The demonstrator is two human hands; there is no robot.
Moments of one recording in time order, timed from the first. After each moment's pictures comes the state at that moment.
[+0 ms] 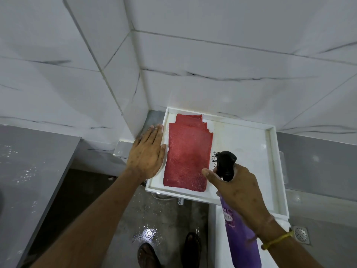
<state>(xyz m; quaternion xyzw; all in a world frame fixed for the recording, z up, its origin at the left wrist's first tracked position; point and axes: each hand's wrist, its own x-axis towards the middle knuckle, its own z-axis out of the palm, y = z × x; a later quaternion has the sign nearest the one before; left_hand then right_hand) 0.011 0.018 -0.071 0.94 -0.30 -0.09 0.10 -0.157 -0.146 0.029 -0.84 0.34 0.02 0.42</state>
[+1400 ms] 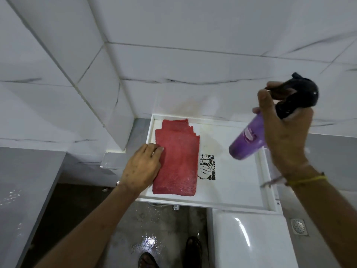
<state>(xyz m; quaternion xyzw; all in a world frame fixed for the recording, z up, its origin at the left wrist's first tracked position) -0.009 0.002 -0.041 0.89 -0.44 0.02 0.06 -0.116 -0.243 0.089 -0.72 0.26 -0.41 0.50</state>
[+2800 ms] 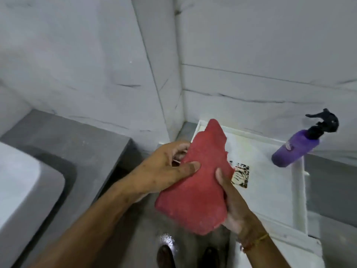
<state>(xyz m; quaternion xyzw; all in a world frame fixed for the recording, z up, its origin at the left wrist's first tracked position) -0.078 0.060 0.127 0.78 -0.19 -0.30 0.52 -0.158 -0.097 0.040 -0.28 0.16 0.18 0.93</state>
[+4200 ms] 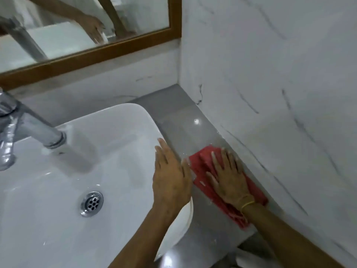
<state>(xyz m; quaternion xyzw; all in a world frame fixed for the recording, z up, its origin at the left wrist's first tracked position) 0.066 0.419 -0.006 0.87 0.33 0.05 0.36 0.176 0.279 -0.113 -0.94 -0.32 0.09 0.00</state>
